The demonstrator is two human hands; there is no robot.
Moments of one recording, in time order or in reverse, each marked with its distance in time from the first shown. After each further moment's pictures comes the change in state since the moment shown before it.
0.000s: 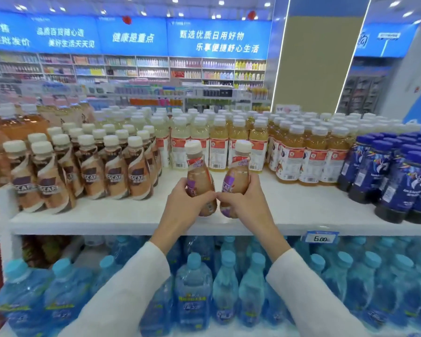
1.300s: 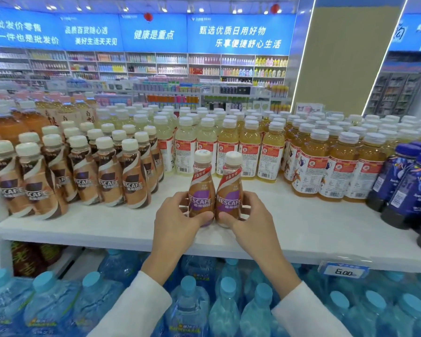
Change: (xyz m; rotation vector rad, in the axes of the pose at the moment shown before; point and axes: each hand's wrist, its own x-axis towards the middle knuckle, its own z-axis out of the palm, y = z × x) left_hand 0.022 -0.033 0.012 0.285 0.233 -0.008; right_hand 0.039 0.051 -0.004 -0.303 -0.005 -0.105
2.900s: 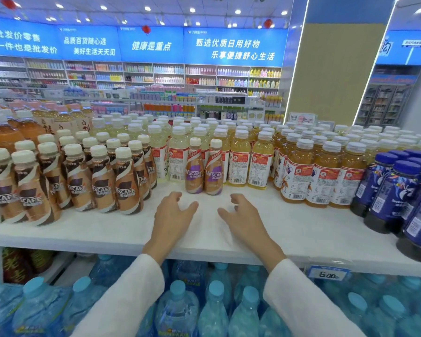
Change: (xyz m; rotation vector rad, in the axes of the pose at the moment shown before) left_hand 0.040 -0.011 0.022 0.211 -0.016 -0.034; right_hand 0.044 0.016 -0.010 -0.203 -0.134 0.078
